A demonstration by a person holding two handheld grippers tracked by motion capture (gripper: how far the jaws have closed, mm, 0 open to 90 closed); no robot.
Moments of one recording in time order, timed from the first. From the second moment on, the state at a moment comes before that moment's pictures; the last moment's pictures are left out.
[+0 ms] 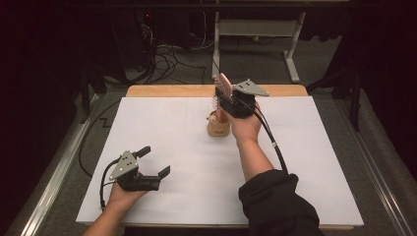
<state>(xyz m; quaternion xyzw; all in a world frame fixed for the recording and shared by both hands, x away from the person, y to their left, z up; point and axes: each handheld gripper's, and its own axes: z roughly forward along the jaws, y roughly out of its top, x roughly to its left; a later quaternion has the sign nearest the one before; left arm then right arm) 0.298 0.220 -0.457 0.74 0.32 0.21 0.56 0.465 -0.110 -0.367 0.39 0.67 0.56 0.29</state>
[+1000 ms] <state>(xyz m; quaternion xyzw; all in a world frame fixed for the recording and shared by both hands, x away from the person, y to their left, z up) 0.298 0.217 -0.459 0.74 0.32 0.20 0.55 0.465 -0.109 -0.375 0.39 0.67 0.56 0.30</state>
